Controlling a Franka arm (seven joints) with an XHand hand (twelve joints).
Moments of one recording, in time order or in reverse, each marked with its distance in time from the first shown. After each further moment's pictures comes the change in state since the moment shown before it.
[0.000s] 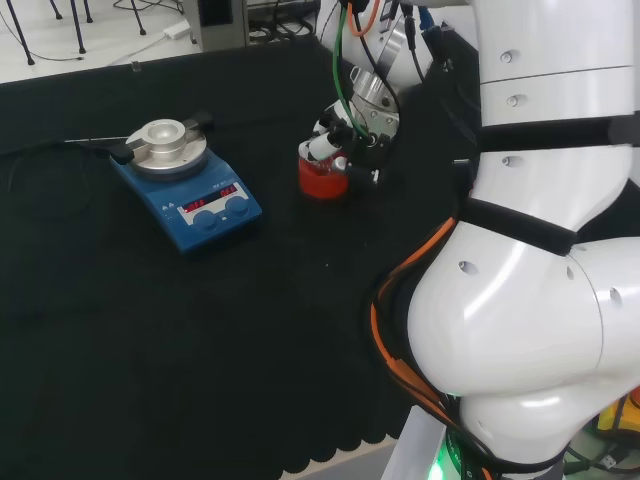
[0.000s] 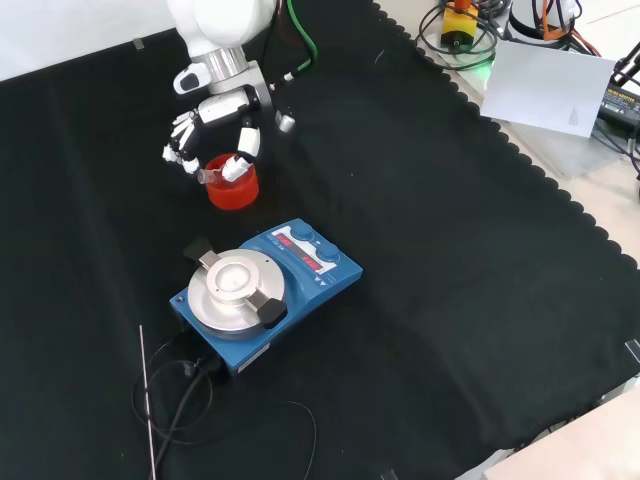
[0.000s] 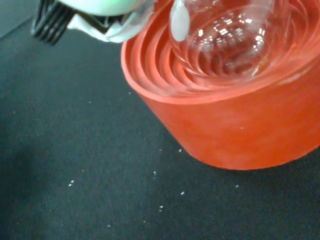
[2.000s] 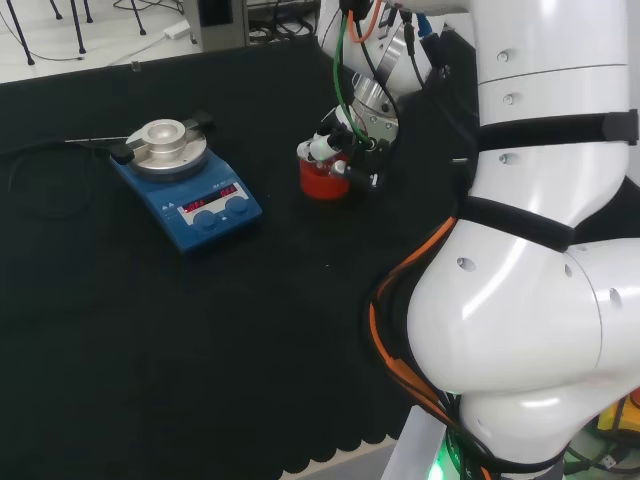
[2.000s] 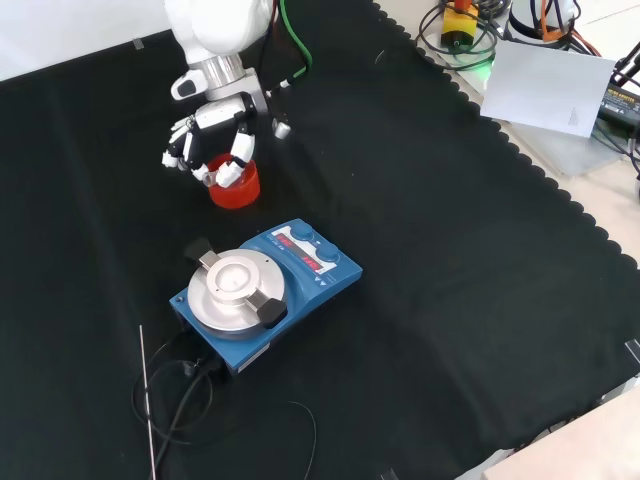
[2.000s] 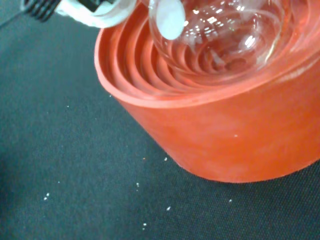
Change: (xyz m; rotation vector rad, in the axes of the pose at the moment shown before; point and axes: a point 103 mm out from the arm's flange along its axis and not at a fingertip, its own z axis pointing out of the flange) arm -0.006 0.010 0.009 -0.017 0.009 0.023
